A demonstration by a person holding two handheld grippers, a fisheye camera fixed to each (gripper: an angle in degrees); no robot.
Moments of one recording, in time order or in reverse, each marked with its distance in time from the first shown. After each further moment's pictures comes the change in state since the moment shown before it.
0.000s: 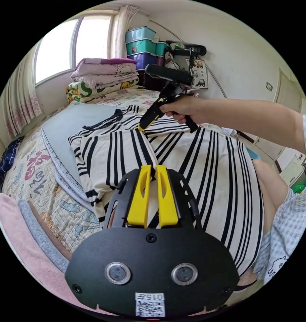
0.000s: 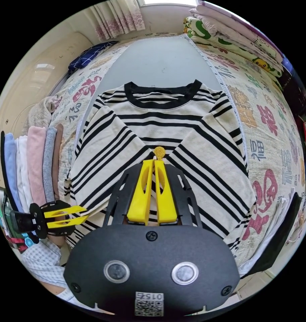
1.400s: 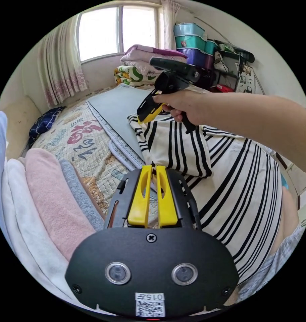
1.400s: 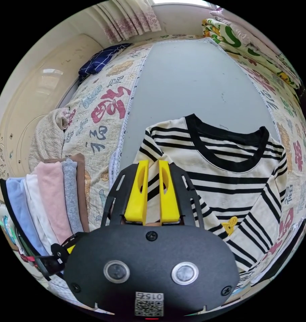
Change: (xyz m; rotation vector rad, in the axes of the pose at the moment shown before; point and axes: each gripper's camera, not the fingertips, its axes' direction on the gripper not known) left arm -0.027 0.026 -0.074 -0.027 -0.322 -0.281; right arm -0.178 -0.154 0.049 0.022 -0.119 -0.018
